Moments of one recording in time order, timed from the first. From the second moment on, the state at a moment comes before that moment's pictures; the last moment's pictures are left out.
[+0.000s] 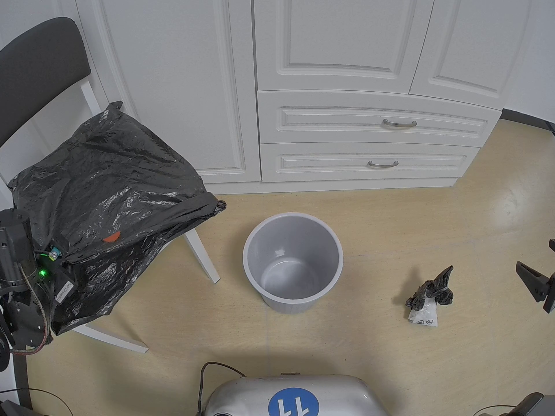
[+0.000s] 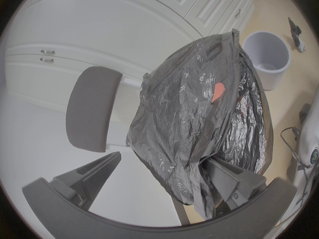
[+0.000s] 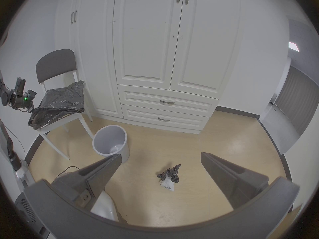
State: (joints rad) left arm -0.34 1.25 -0.43 -0.48 0.88 0.80; right arm 0.11 0.77 -0.49 -0.07 -0.06 -0.16
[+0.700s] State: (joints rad) left arm -0.27 1.37 -0.42 -0.58 0.78 0.80; right arm 0.11 0.77 -0.48 -0.07 -0.06 -0.16
